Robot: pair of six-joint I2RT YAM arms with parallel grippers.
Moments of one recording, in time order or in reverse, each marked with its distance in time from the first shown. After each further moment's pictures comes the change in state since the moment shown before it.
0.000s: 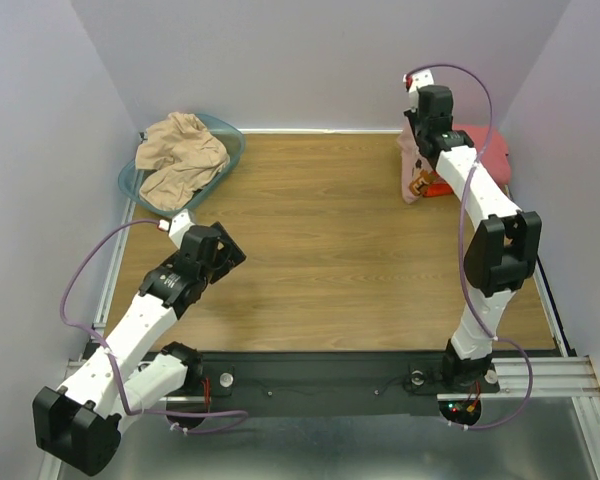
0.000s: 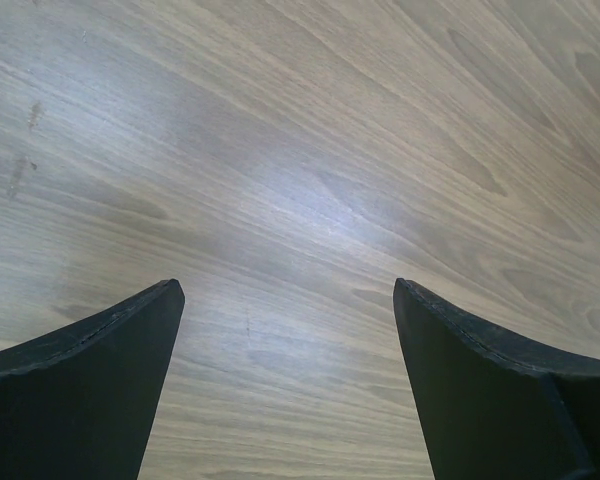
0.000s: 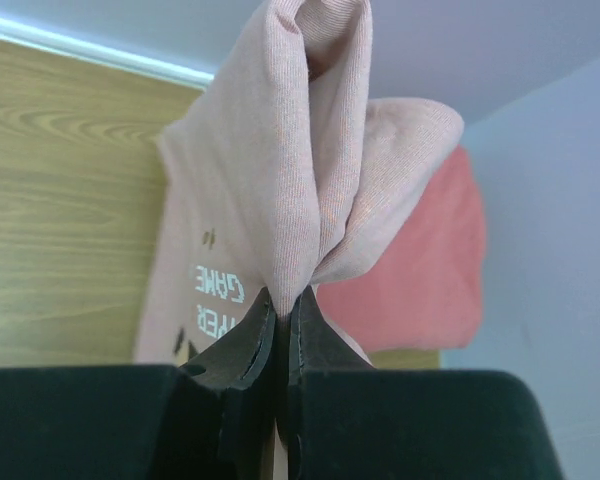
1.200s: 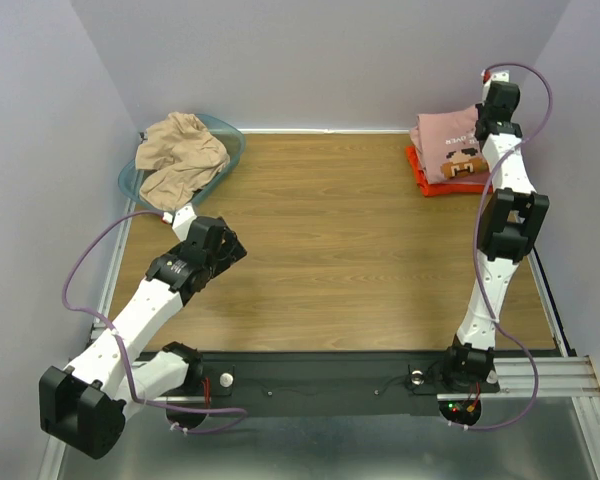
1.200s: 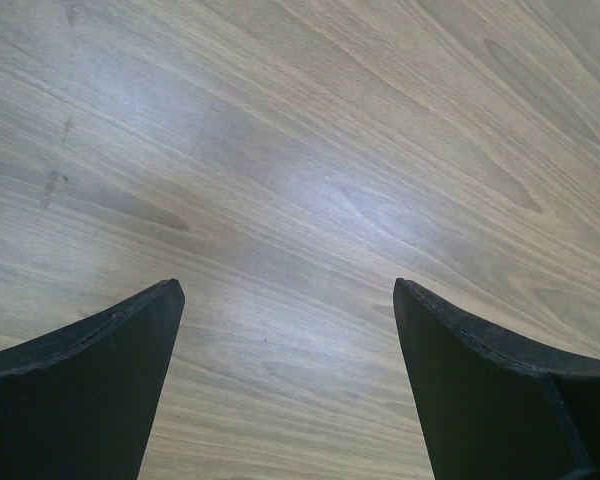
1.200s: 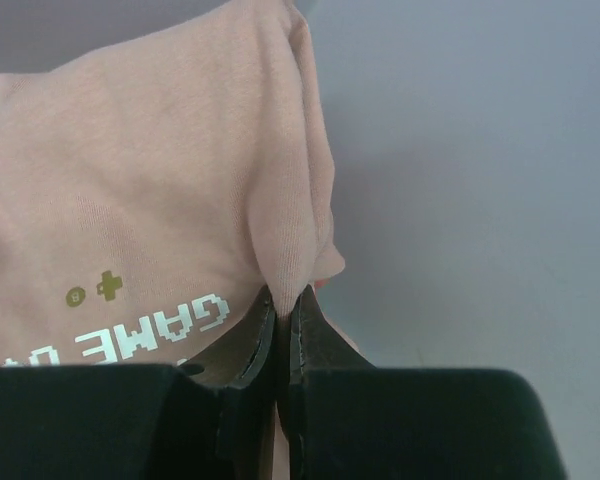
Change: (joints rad) left arm 0.001 0.100 0.064 -0.036 -0.045 0.018; right arm -0.358 0.402 0.450 -0.023 -0.020 -0.035
